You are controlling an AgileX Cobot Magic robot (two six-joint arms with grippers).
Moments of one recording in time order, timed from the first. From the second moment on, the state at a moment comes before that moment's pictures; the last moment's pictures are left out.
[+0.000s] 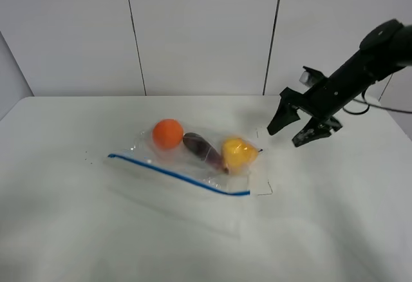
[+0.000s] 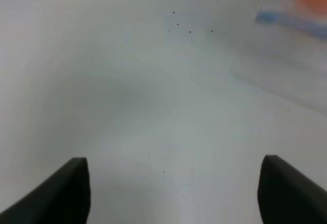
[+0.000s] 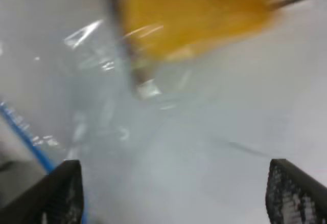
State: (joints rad) left arm 0.05 -0.01 -0.50 0.05 1.05 -0.03; right arm 0.02 1.97 -1.49 0.55 1.21 -0.30
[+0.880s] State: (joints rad) left arm 0.05 -0.01 -0.50 0.02 1.05 0.02; right arm 0.02 1.39 -1.05 0.12 1.22 -0.09
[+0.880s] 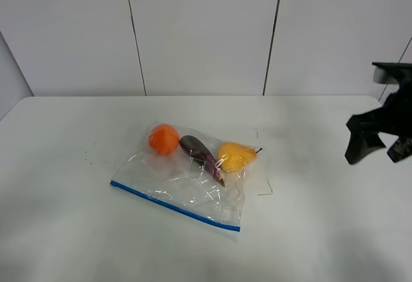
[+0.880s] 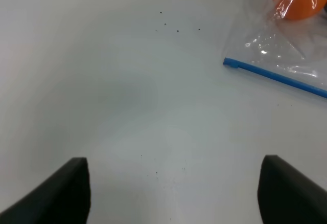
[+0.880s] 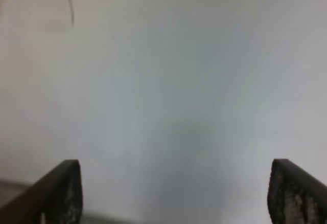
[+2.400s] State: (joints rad) left arm 0.05 -0.01 -0.50 0.02 1.05 0.02; right arm -0.05 0.03 -0.50 0.13 1.03 -0.09
